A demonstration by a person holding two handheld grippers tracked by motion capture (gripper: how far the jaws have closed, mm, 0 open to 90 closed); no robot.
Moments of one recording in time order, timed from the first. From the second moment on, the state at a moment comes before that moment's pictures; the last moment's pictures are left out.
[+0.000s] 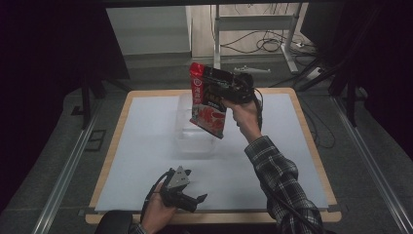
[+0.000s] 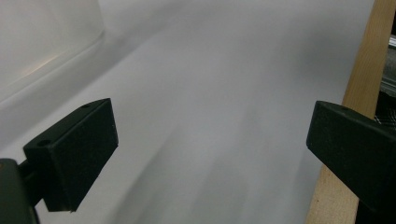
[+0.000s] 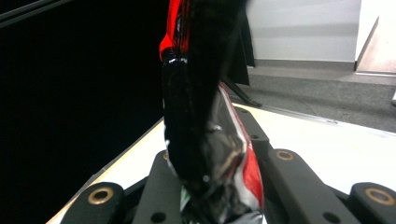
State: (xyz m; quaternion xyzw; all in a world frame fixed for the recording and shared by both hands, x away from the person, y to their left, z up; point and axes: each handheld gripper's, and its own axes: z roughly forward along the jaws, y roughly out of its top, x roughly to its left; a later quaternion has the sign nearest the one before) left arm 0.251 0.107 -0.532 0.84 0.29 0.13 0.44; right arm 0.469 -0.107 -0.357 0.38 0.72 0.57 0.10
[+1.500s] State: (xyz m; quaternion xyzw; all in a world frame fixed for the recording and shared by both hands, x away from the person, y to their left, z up) left arm 0.251 0.105 -0.534 0.85 0.28 0.12 0.43; right arm 0.468 -0.073 -0.427 0.35 0.76 0.54 0.08
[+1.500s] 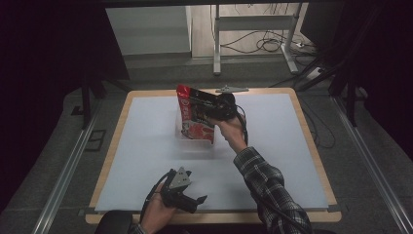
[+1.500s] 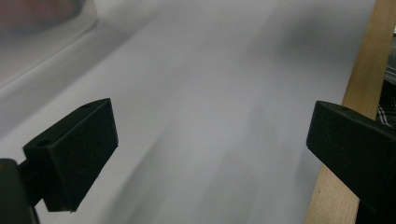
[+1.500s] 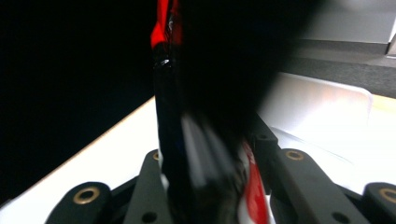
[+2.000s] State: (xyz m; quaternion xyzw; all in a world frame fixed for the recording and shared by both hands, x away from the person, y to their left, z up) left arm 0.251 0.105 -0.534 0.85 0.28 0.12 0.42; right arm 0.464 -0.076 -0.431 0.34 0.78 0.52 0.09
